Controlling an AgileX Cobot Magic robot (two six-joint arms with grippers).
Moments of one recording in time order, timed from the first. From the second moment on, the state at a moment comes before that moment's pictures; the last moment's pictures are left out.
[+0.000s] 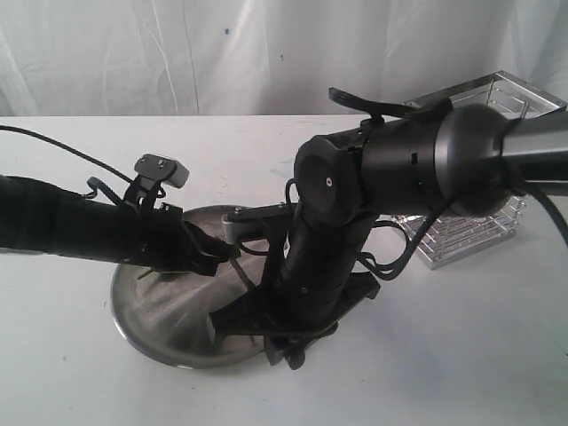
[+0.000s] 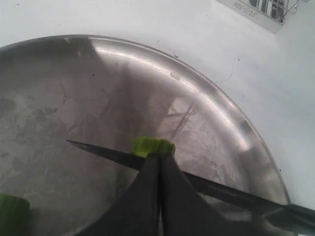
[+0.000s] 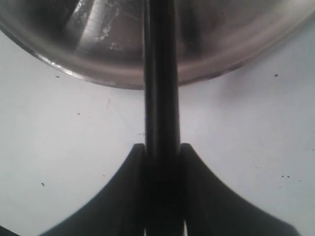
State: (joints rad) left arm -0.23 1.84 -0.86 -1.79 0.60 1.92; right arm 0.79 1.80 -1.16 0.24 0.85 0.17
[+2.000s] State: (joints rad) left arm -0.16 1.77 -0.93 -1.75 0.65 1.83; right arm 0.78 1.80 -1.16 0.23 0.78 0.17
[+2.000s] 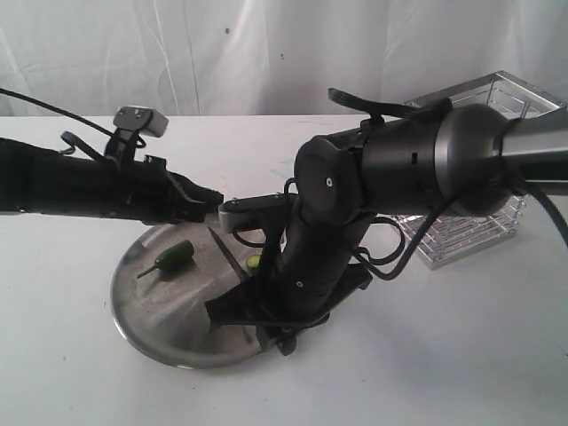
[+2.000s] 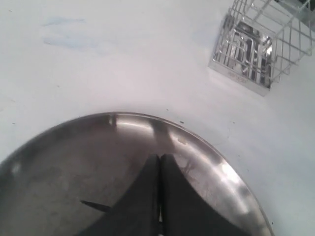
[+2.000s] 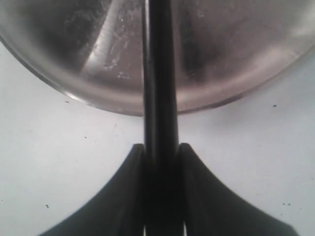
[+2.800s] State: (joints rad) left arm -0.13 1.78 -0.92 -1.70 0.53 1.75; right arm 0.78 1.91 -1.22 0.40 0.69 -0.02
